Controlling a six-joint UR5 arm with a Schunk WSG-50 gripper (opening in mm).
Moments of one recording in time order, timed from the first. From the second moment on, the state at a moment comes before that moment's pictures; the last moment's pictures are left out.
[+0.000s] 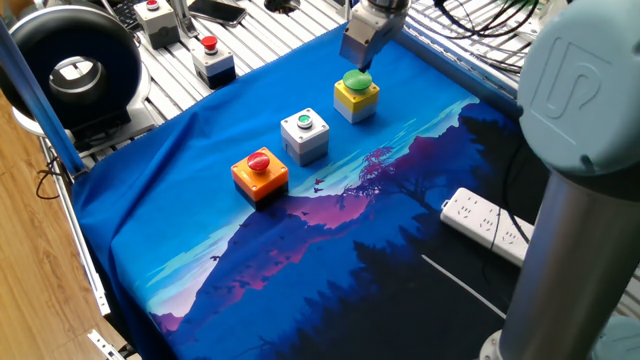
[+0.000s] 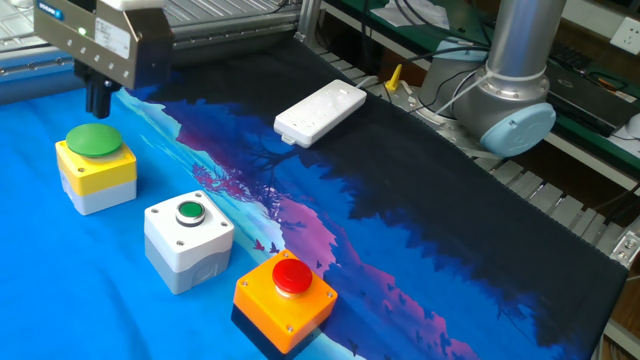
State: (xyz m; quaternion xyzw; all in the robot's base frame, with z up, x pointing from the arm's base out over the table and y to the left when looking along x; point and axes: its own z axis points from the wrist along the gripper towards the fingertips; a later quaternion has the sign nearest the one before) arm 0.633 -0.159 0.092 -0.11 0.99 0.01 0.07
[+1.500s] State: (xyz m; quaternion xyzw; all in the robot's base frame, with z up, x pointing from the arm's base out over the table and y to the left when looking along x) arm 0.634 -0.152 0.088 -0.11 0.99 0.01 0.06
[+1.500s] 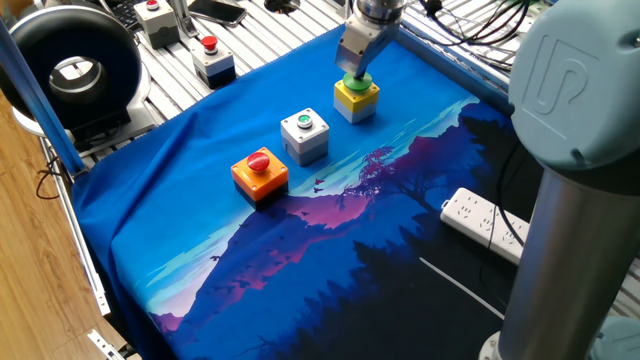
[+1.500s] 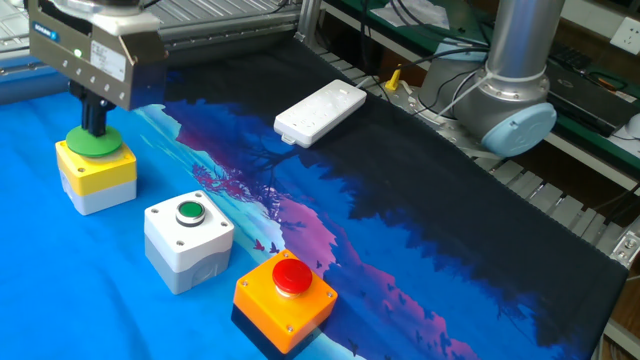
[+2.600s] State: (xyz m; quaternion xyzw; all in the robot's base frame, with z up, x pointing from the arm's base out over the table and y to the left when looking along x) arm 0.608 -0.077 0.104 -0.04 1.00 0.00 0.04
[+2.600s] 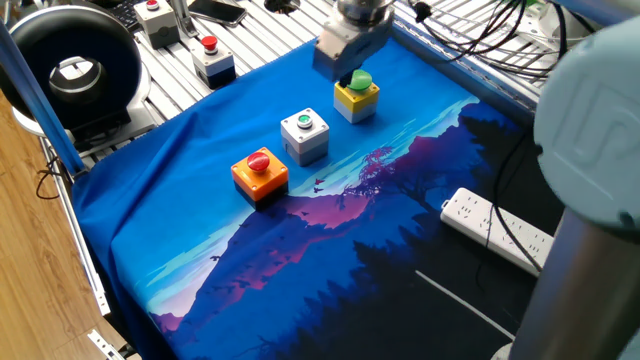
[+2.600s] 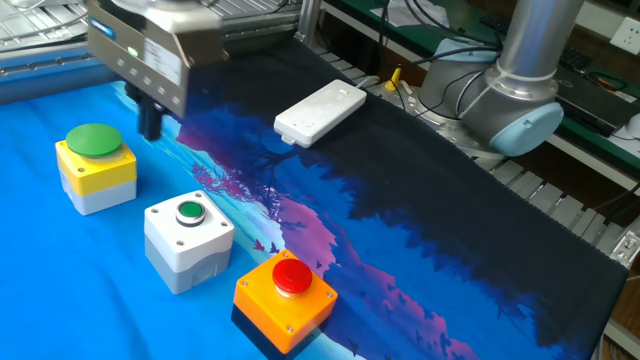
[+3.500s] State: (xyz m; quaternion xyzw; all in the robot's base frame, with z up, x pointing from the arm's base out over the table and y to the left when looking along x) arm 0.594 -0.021 0.090 -0.02 1.00 -0.02 0.02
